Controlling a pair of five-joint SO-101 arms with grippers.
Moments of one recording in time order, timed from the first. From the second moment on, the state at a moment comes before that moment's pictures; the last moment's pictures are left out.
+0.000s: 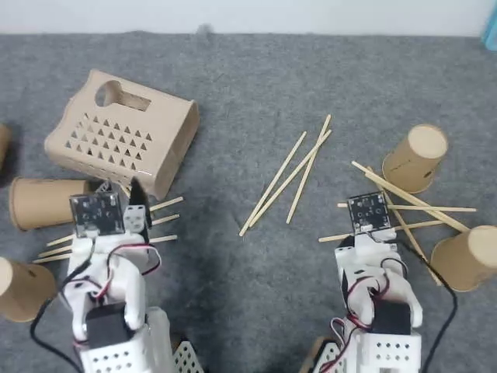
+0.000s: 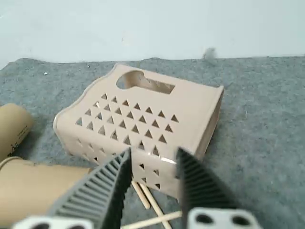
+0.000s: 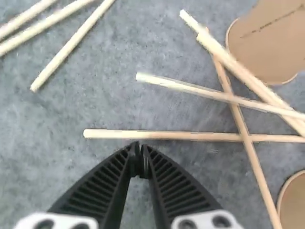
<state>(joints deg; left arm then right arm) -18.4 -98.8 81.9 53.3 -2.2 -2.0 -102.9 92.8 66.9 13.8</state>
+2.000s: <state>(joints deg) -4.2 -2.9 47.3 4.8 -12.6 -2.1 -103.1 94.6 64.3 14.1</state>
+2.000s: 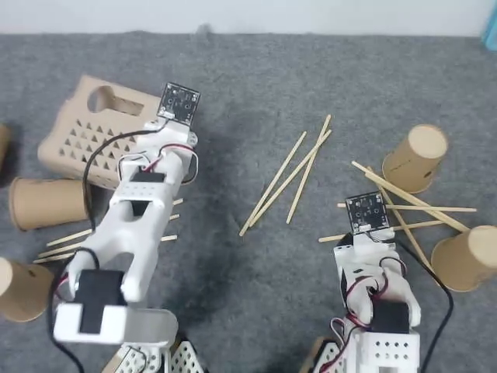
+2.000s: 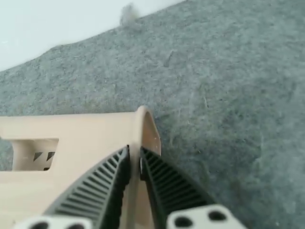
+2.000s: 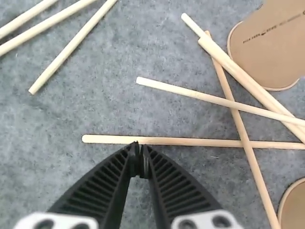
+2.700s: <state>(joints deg) -4.3 -2.3 35.8 25.4 -11.3 -2.1 -103.1 94.6 64.3 14.1</state>
